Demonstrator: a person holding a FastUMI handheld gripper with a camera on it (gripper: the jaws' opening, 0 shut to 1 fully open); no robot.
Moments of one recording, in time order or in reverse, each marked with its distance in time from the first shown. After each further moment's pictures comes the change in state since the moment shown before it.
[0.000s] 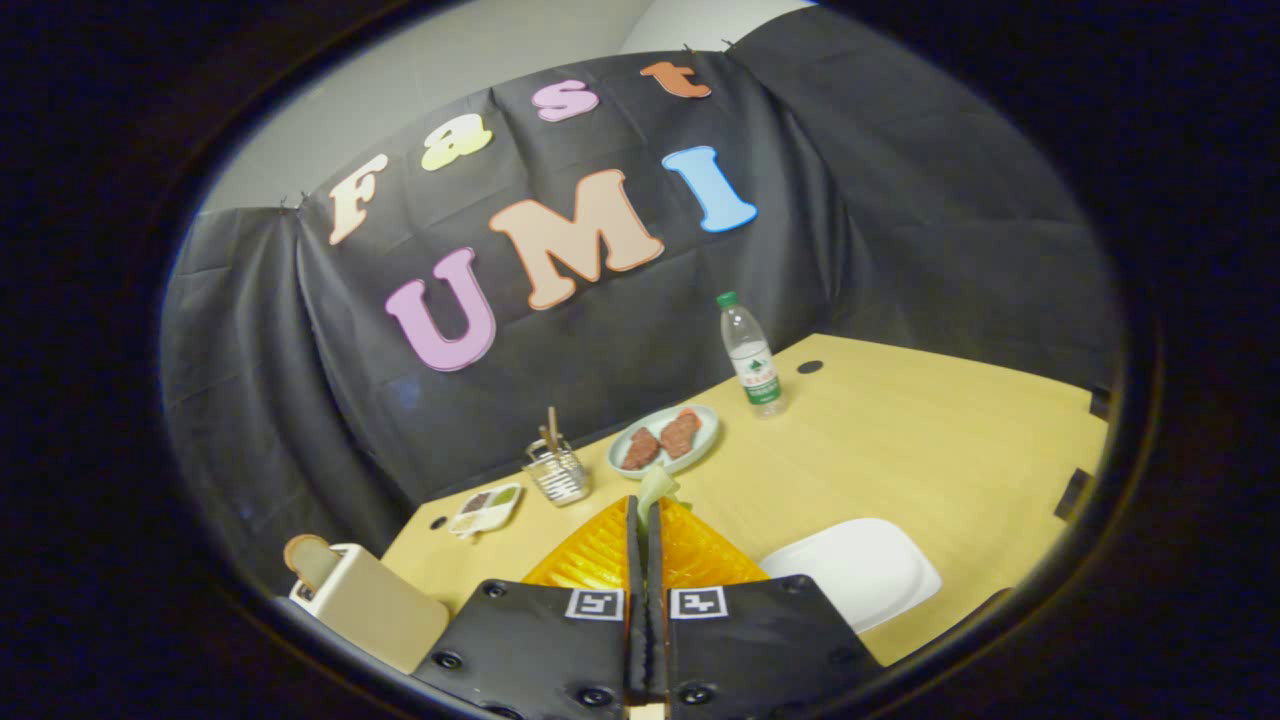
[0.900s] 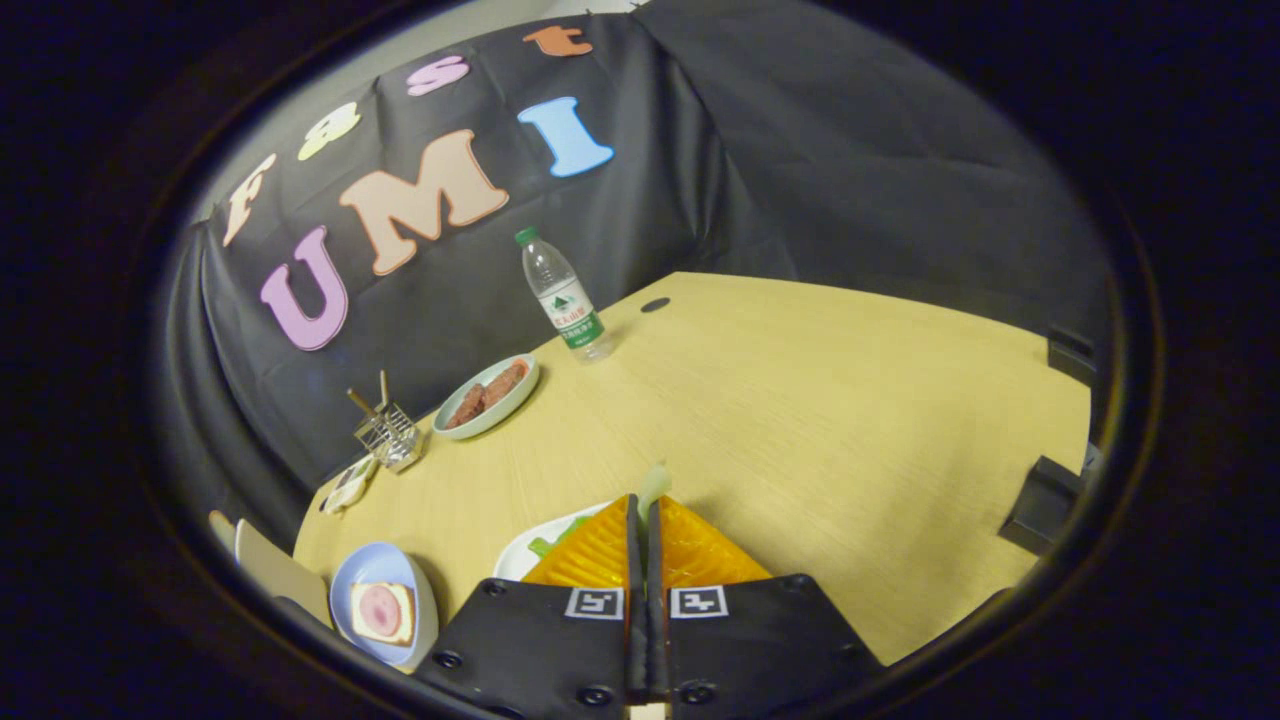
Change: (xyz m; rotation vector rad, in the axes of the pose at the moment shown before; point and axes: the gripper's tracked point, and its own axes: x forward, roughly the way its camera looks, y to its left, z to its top) arm 0.018 -0.221 -0.040 0.038 0.138 -0.289
